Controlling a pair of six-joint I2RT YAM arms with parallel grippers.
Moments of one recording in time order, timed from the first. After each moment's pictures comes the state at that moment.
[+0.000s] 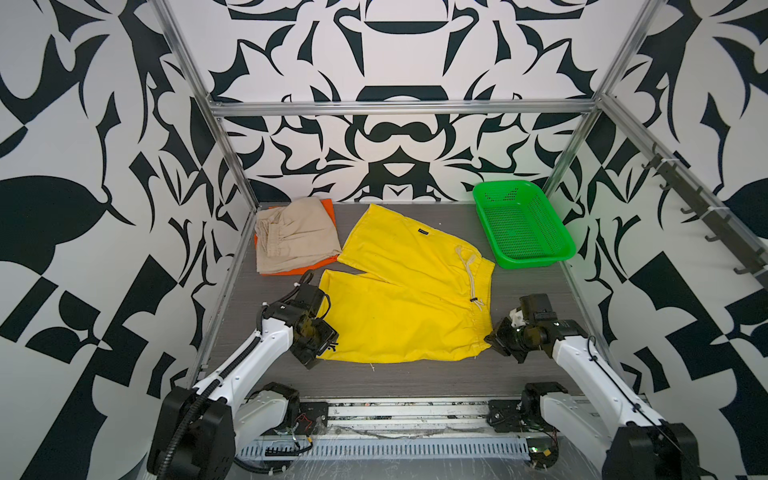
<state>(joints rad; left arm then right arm) -0.34 1.07 0.61 -0.96 0.16 -1.16 0.05 0.92 0.45 -0.78 -0.44 0.81</state>
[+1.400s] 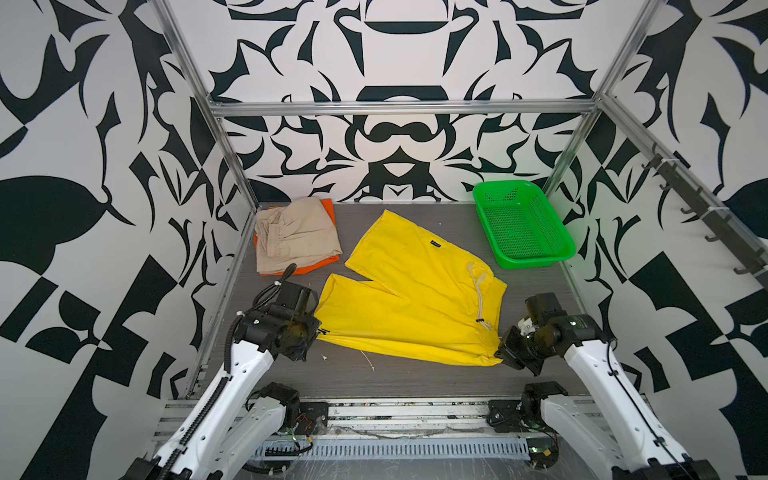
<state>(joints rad) -0.35 0.85 0.81 -1.15 -0.03 -1.26 0.08 0.82 0.68 -1.30 -0.39 0.78</state>
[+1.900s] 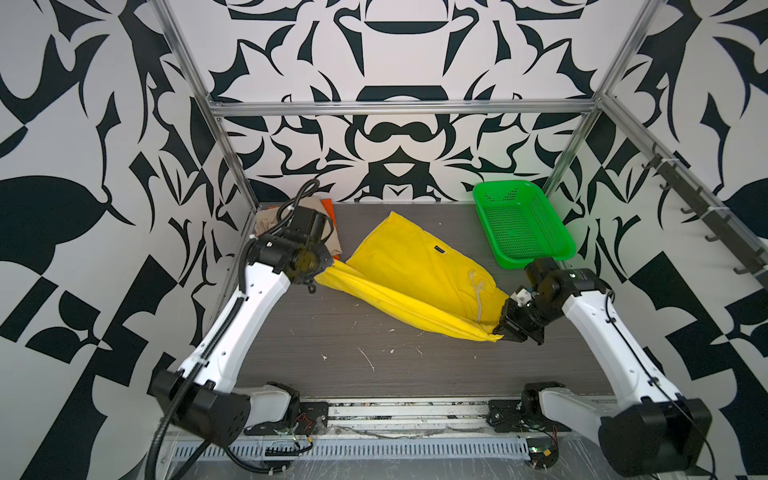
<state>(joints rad) -0.38 1.37 1.50 -1.13 -0.23 -0.75 0.04 1.16 1.03 -1.45 -0.47 0.55</state>
